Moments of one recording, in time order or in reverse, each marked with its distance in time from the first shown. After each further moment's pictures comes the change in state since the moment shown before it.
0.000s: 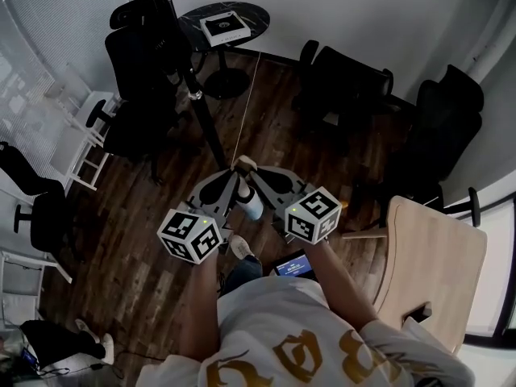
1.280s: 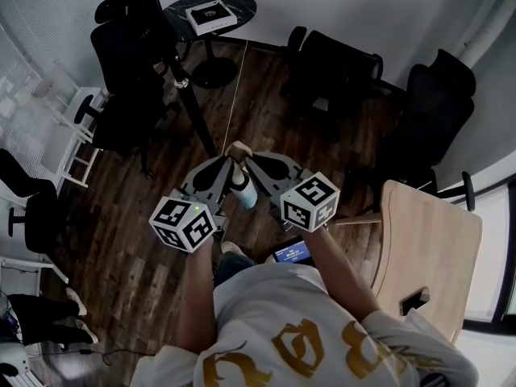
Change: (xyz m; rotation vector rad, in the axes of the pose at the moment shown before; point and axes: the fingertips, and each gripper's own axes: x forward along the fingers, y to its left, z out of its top) left arm 0.009 -0.007 -0.005 -0.030 0.000 -0.034; right arm -0.012 -0.007 -0.002 -0.033 0.034 -0.042
